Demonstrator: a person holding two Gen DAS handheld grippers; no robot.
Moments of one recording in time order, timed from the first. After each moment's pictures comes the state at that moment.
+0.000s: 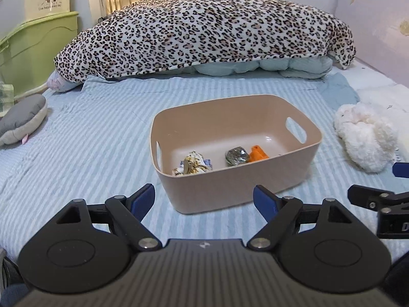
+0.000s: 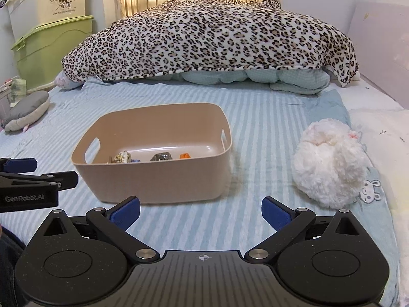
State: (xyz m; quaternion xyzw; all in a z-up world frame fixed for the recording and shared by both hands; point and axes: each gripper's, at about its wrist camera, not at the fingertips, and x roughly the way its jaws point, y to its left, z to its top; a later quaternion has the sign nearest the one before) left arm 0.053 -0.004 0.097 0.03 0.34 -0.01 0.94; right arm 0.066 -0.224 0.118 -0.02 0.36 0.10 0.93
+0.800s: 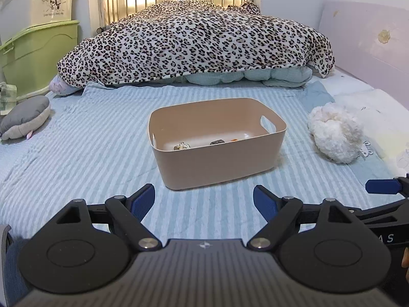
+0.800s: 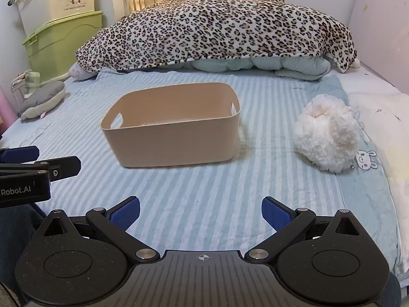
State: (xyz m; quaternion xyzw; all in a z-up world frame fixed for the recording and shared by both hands) left arm -0.043 -0.008 0.115 0.02 0.31 -0.03 0.95; right arm -0.016 -0.232 0.113 -0.01 0.37 0.12 0.92
